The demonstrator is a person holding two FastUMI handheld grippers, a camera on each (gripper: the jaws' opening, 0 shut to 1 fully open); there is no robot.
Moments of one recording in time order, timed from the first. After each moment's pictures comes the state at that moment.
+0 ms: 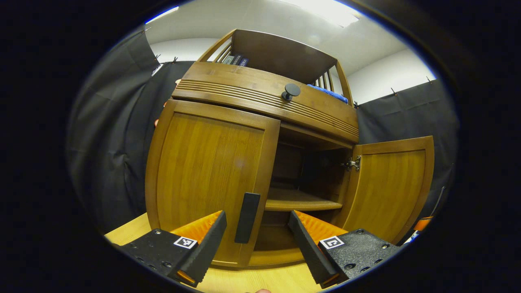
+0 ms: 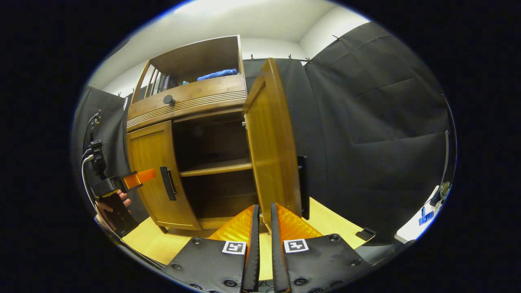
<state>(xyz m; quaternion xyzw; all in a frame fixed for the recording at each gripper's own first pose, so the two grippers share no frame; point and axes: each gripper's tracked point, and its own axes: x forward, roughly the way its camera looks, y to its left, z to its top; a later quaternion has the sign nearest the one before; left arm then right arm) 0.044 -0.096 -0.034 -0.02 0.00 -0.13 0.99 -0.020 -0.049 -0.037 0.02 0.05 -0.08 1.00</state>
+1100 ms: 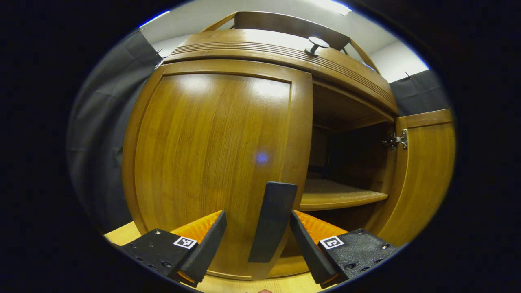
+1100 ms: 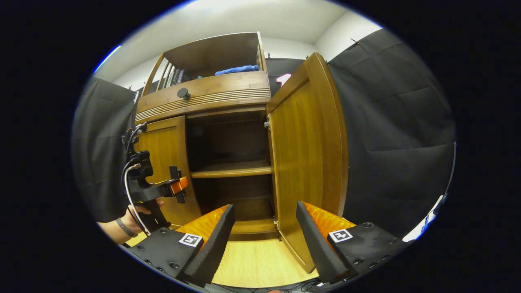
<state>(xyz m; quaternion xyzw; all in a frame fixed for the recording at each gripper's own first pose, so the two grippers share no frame) 0.150 -0.086 -0.095 0.00 0.04 -0.06 1.00 0.014 -0.019 -0.025 -0.01 0.04 -0.04 1.00</state>
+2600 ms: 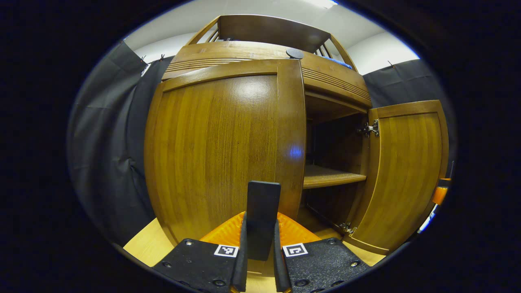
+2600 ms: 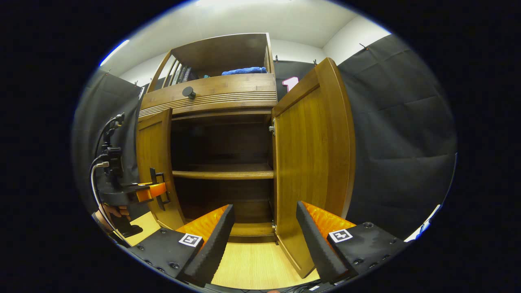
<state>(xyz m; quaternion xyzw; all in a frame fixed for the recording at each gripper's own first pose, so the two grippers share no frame) 0.060 -0.071 -0.071 0.05 0.07 -0.11 0.99 0.022 -0.017 -0.022 -0.04 0.04 -0.03 1.00</state>
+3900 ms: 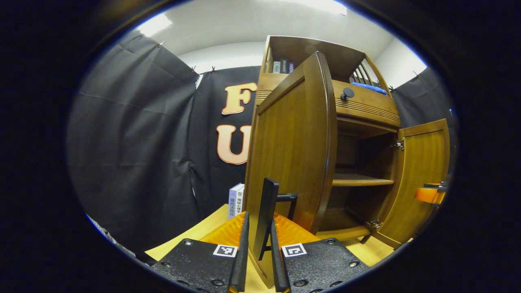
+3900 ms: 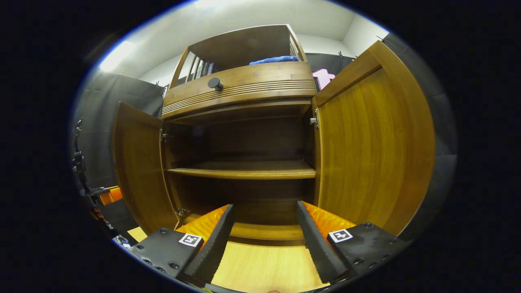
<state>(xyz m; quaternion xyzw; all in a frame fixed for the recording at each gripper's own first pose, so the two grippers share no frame) -0.004 0.005 -0.038 0.03 0.03 0.06 1.00 0.073 0.048 -0.038 -0.03 0.06 0.08 0.99</state>
